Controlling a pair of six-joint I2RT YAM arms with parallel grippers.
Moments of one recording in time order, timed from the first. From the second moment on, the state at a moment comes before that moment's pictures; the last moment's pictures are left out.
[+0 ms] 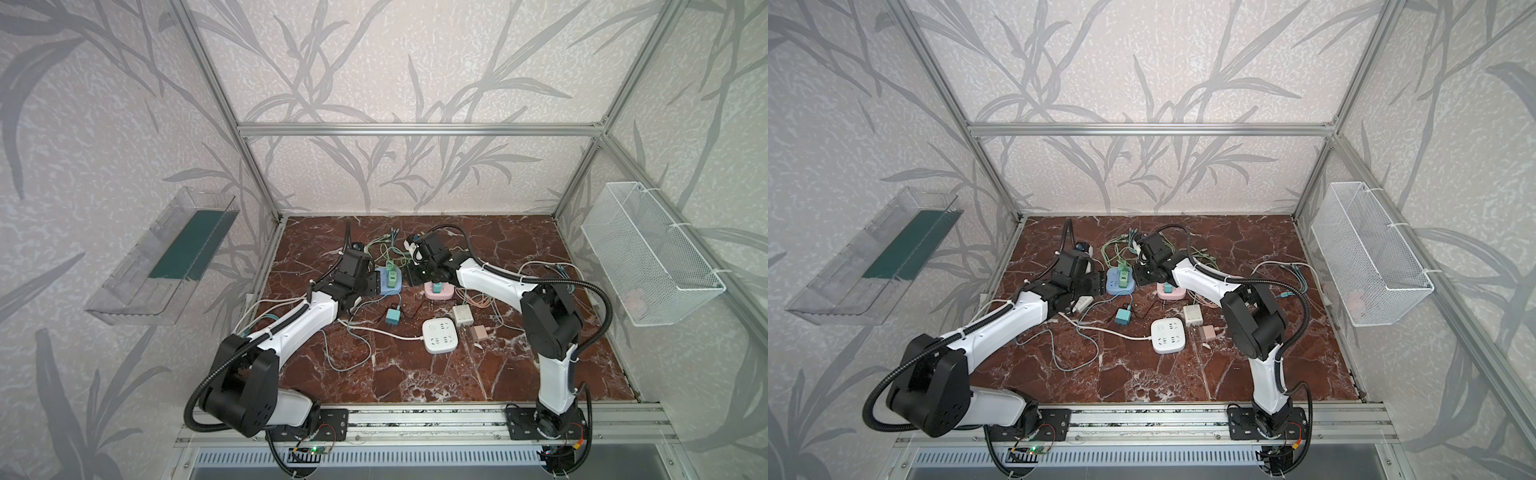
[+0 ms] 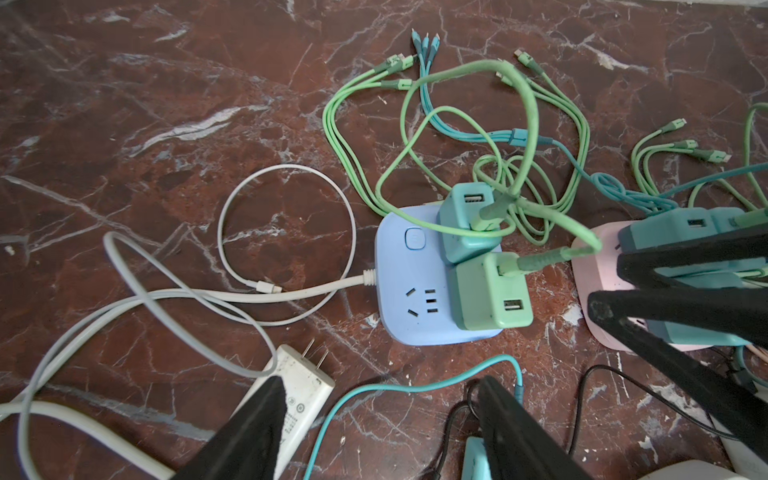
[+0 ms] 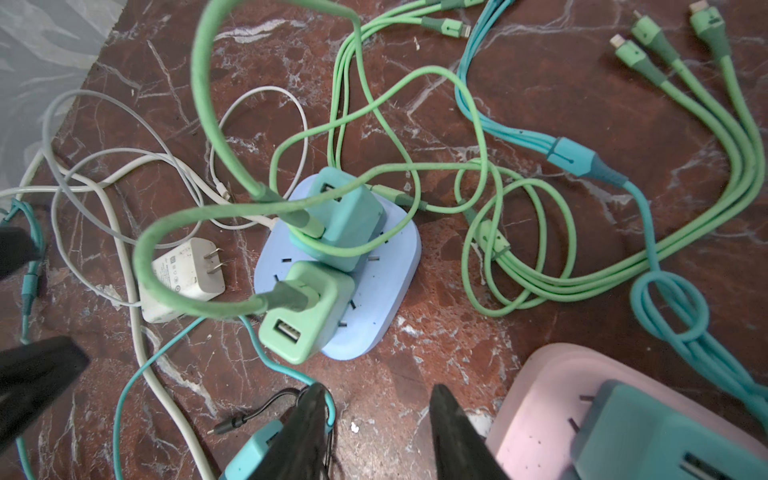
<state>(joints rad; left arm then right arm) -0.41 1.42 0.91 -0.29 -0.16 -0.30 0.68 1.99 1.50 -0.36 -0.13 0.32</state>
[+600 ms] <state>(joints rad) -0.36 1.62 0.98 -0.28 -0.07 -0.34 0.75 2.00 1.53 -0.35 -0.11 0.41</state>
